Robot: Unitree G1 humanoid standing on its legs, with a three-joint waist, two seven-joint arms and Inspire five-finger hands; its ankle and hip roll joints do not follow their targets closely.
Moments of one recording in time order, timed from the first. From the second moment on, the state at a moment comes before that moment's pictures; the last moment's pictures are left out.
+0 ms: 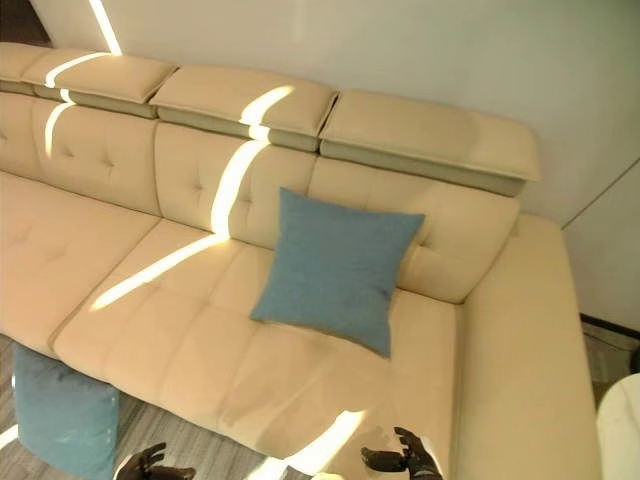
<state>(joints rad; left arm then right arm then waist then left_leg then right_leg) 0.00 0.21 -0.08 1.11 -0.15 -0.11 0.10 0.05 -0.34 0.16 1.05 0.03 -0.07 -0.15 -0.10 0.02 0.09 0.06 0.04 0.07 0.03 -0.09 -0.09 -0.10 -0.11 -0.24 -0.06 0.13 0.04</state>
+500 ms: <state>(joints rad) 0.03 0.27 -0.09 1.17 -0.12 -0.10 0.10 -0.09 -0.30 0.19 1.09 -0.02 -0.08 -0.16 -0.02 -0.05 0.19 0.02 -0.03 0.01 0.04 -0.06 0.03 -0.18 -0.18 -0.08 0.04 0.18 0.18</state>
